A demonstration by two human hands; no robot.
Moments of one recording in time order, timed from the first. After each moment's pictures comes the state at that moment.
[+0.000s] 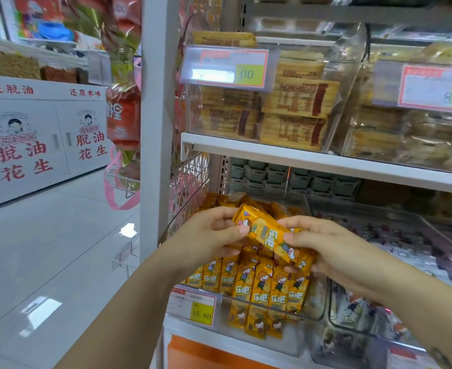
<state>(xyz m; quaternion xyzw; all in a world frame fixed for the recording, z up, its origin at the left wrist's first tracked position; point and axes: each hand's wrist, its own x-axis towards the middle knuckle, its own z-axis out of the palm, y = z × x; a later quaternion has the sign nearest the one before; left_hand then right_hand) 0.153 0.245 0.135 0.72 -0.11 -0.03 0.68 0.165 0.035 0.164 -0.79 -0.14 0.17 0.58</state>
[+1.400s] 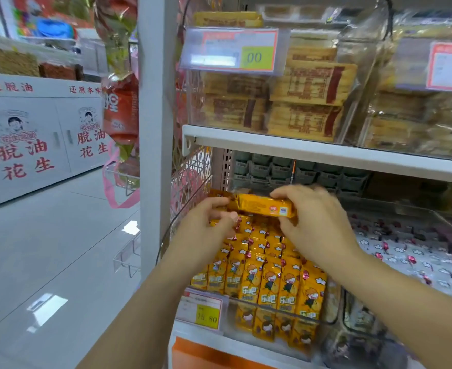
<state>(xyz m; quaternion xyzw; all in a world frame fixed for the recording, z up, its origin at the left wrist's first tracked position) 0.169 0.246 0.119 0.80 -0.03 0.15 0.58 0.207 0.062 0.143 -0.90 -0.25 -0.32 0.13</state>
